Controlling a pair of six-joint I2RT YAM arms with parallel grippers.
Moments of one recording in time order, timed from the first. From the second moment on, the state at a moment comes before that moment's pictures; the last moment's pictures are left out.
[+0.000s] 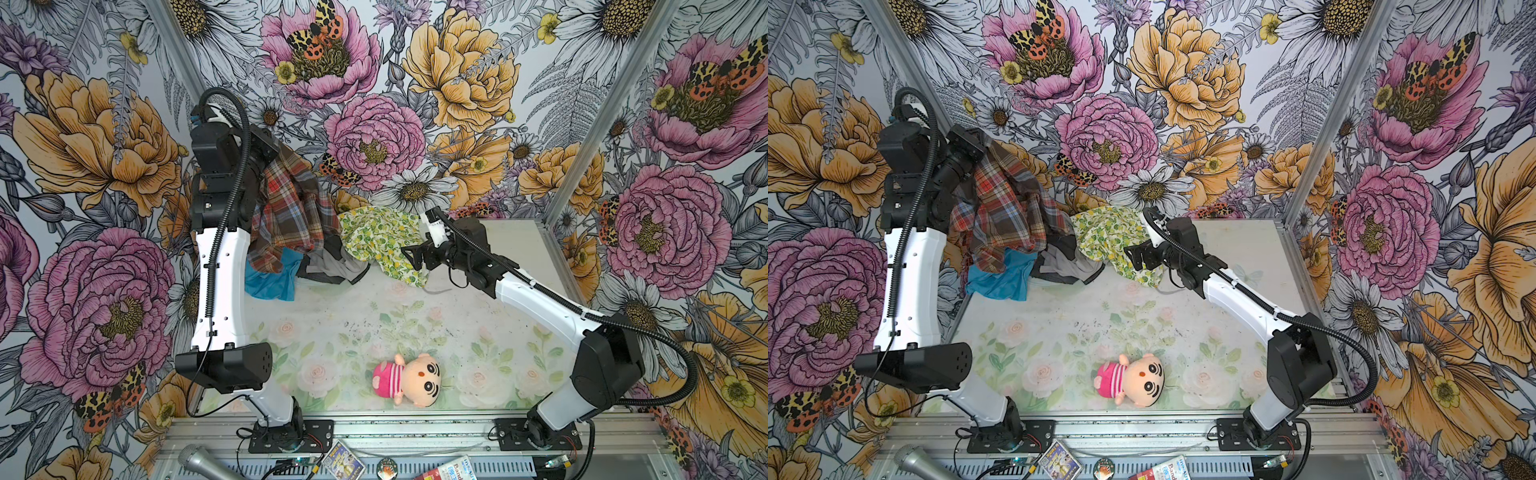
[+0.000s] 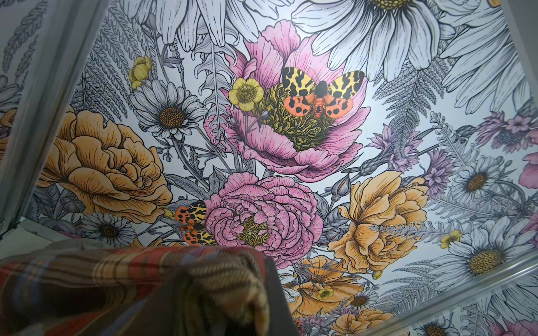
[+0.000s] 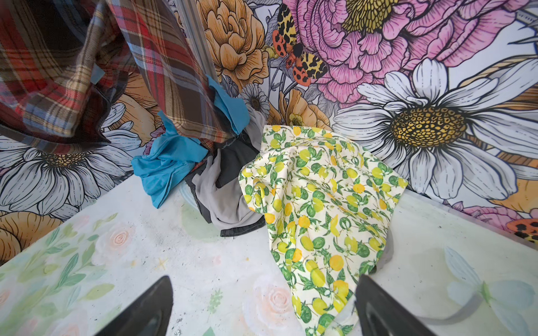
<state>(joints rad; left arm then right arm) 0.07 1.66 2.18 -0.48 0.14 -0.74 0.52 1.59 1.30 -0.09 -0.25 0.06</state>
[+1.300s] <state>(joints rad) -0.35 1.59 1.88 -0.46 0.44 -0.72 0.60 1.80 1.43 0.31 -0.39 0.18</state>
